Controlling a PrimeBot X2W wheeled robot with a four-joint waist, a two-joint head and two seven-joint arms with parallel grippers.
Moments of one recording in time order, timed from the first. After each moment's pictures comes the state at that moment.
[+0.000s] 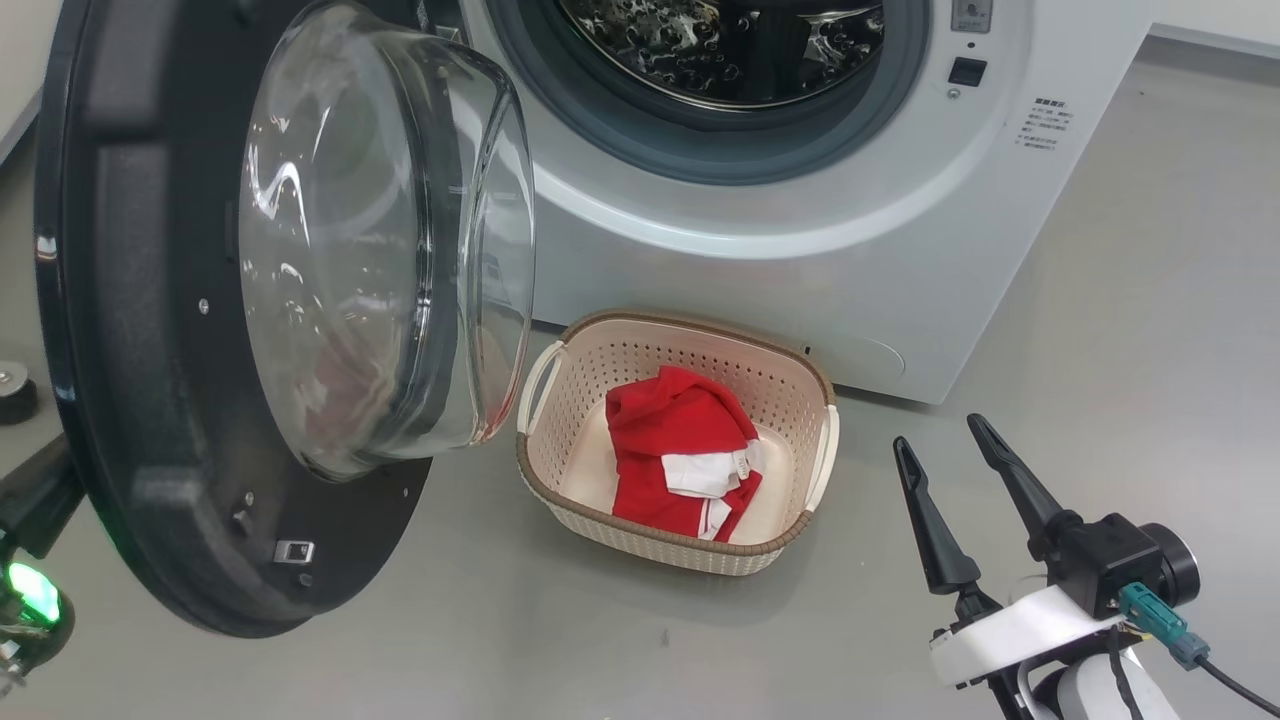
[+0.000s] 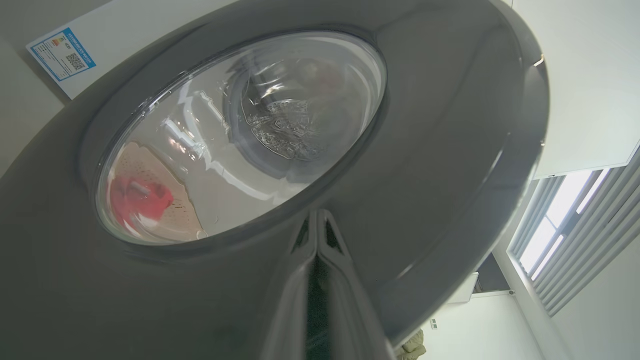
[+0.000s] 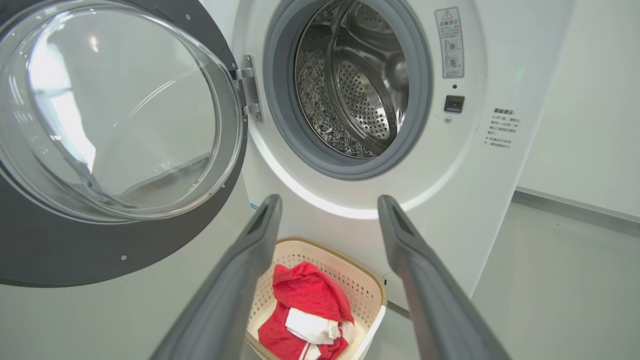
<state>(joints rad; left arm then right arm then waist) -0.16 0.39 0.19 0.12 -1.91 -0.12 0.81 0.01 -0.09 0.20 0.09 0.20 0.11 -0.26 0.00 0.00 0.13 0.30</state>
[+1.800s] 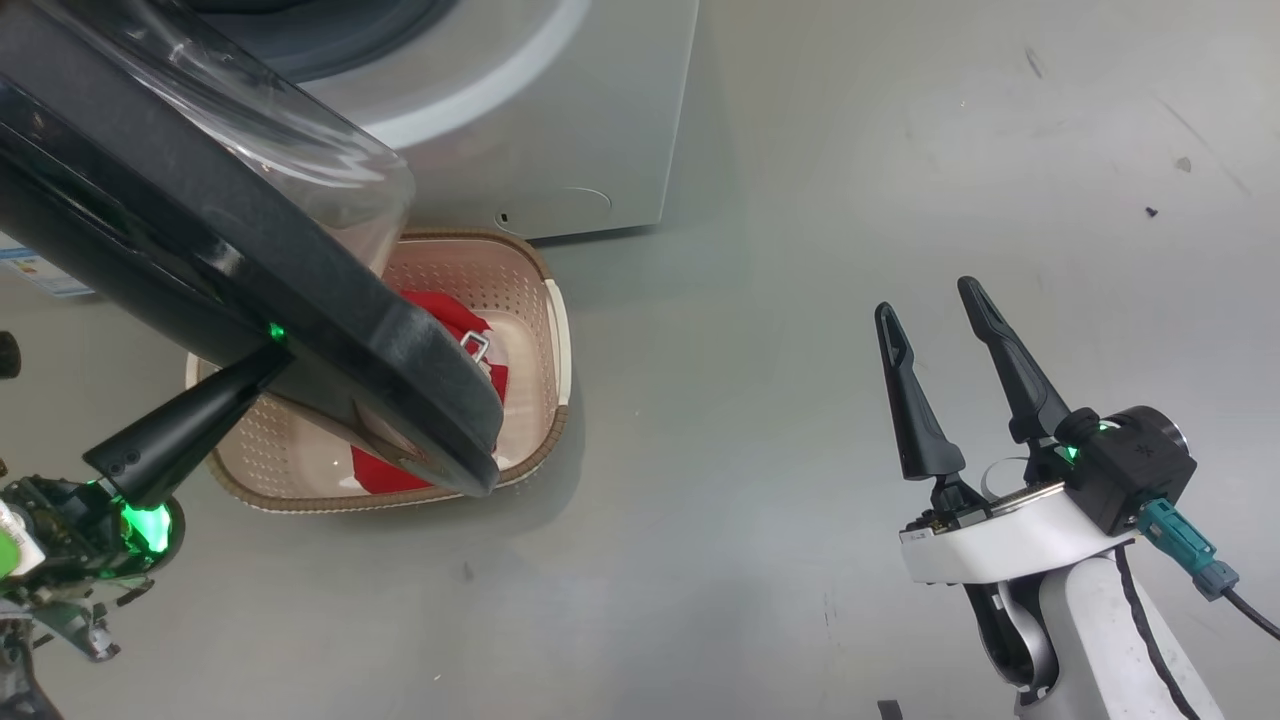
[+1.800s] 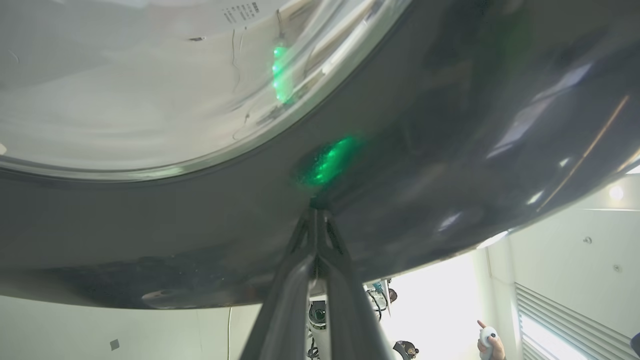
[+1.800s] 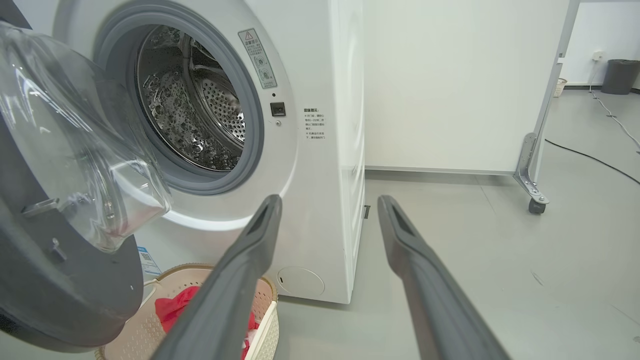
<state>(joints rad) -0.18 0.33 0.09 -0.27 -1.91 -0.08 0.89 -0.14 -0.06 0.23 -0.02 0.25 0.09 -0.26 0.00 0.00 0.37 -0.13</state>
